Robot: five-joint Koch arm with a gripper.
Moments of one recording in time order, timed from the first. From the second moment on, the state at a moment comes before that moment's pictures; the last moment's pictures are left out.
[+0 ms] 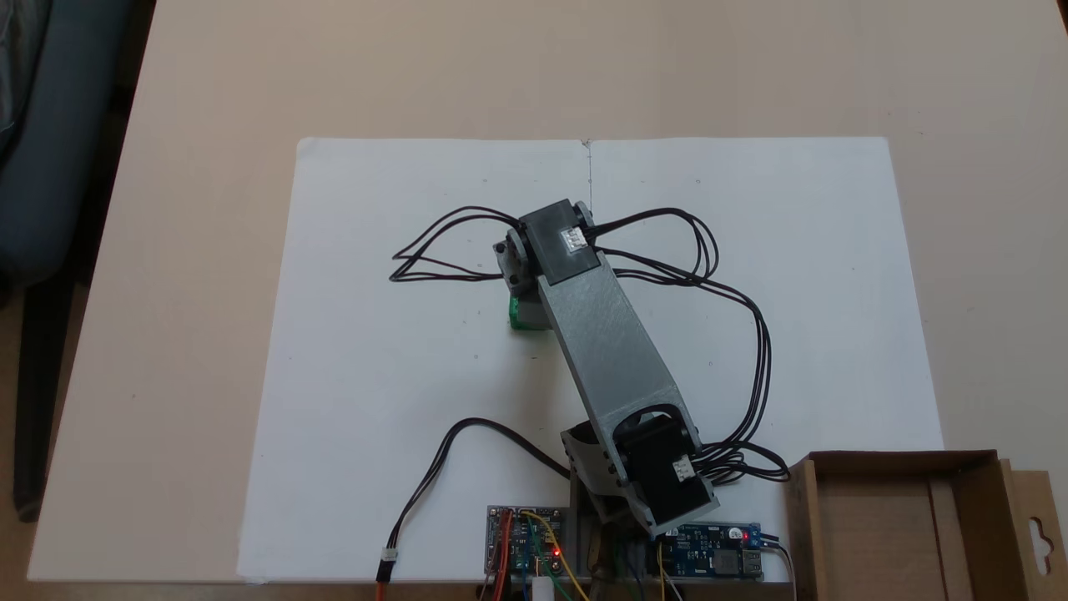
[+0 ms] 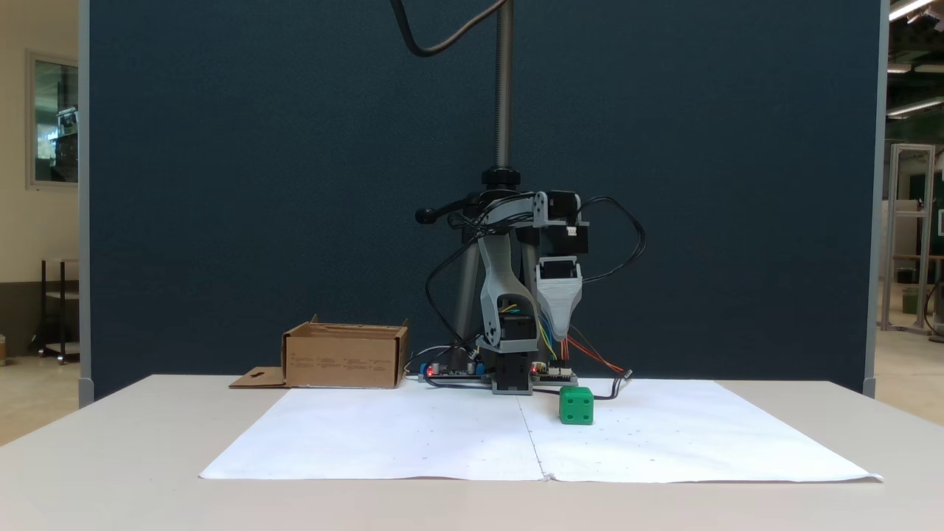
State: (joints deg) arm -24.8 110.4 106.4 59.9 29.2
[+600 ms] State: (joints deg) arm -27.2 108.5 109.2 55.8 35.9
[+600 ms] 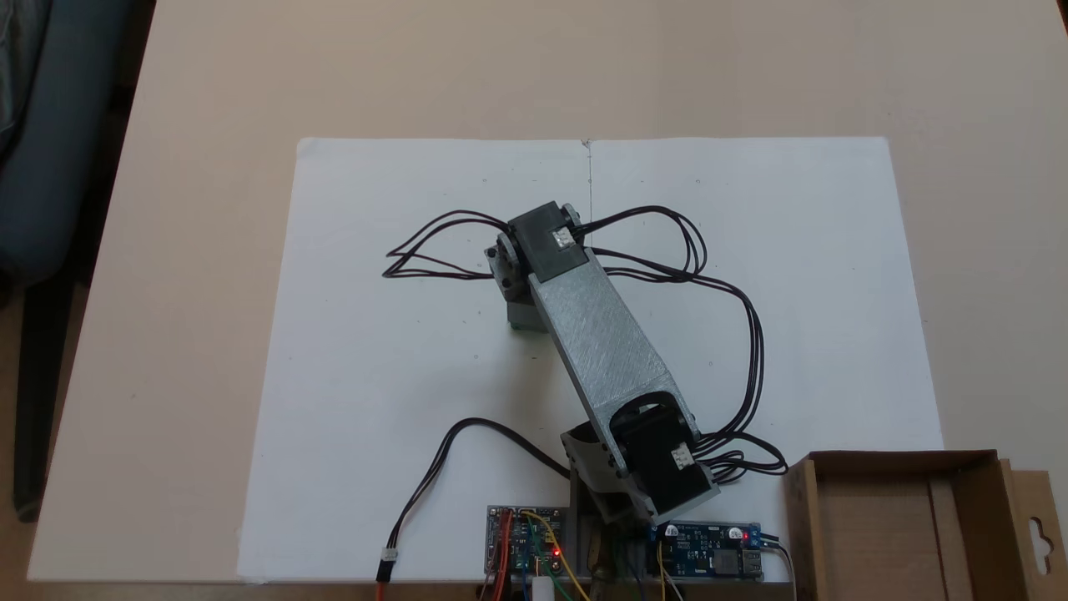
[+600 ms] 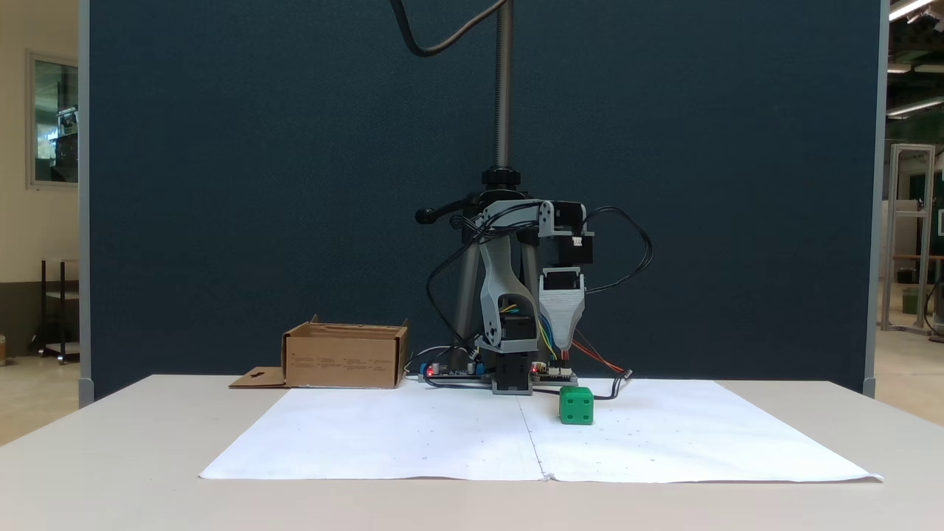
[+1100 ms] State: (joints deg) arm -29.7 102.7 110.9 54.1 35.9
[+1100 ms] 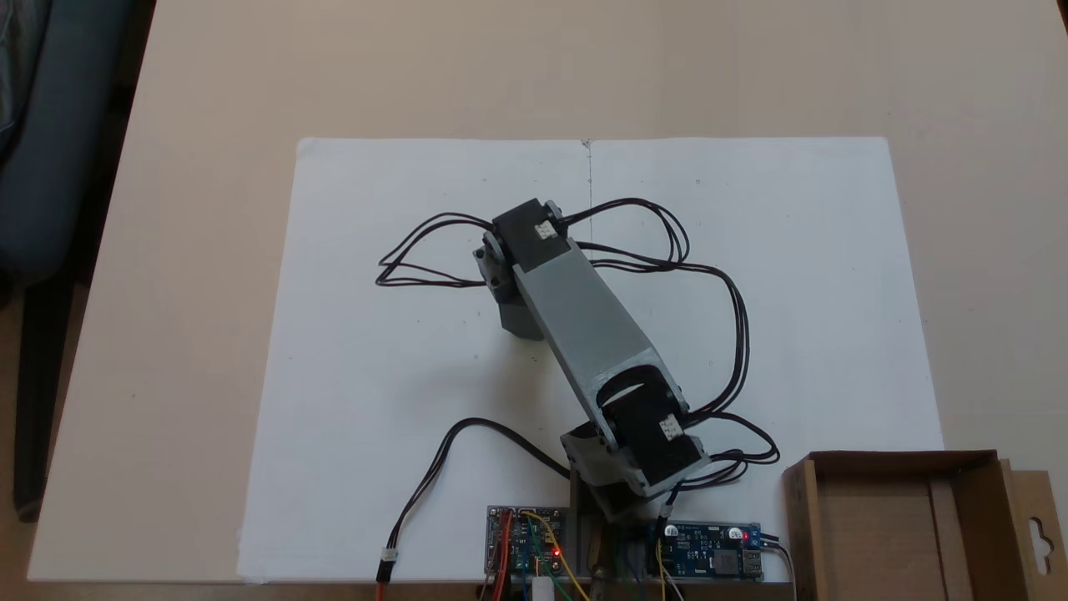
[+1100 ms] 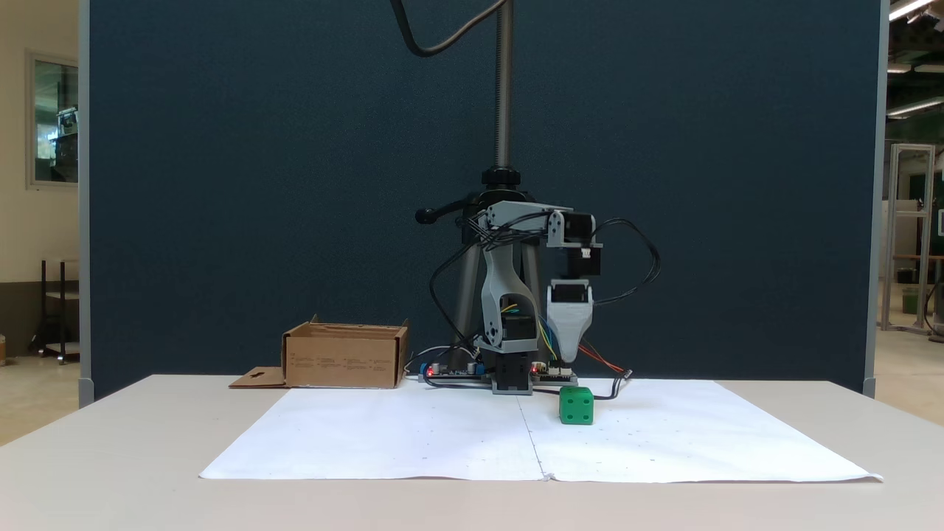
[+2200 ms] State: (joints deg) arm -29.5 92.6 115.0 43.4 35.9
